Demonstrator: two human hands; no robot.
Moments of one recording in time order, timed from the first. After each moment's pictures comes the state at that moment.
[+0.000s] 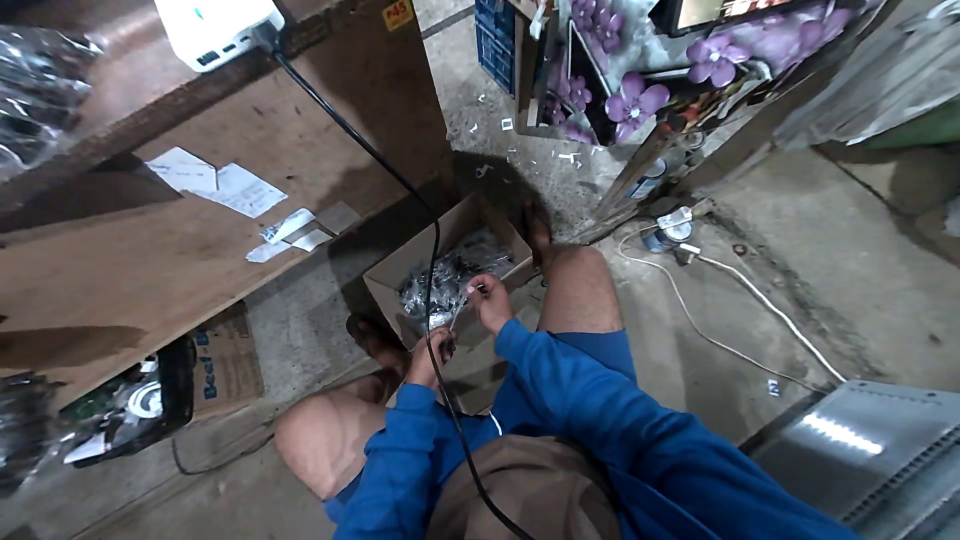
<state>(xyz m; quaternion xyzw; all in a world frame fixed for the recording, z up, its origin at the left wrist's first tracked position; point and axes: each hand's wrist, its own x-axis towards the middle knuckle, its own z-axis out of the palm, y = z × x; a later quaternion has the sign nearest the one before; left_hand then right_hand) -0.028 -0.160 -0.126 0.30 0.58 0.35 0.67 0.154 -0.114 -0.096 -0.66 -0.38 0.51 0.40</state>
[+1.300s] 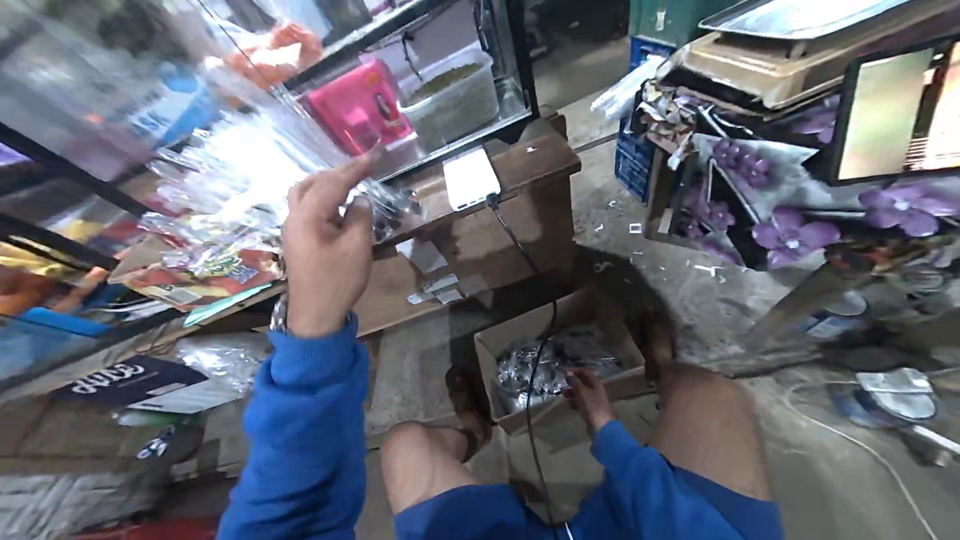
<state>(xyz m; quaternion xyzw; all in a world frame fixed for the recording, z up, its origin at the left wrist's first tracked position) -0.100 -0.075 0.338 0.72 0.55 0.42 -0.08 0.157 -0.111 -0.092 -0.61 -0.29 0.62 0.41</state>
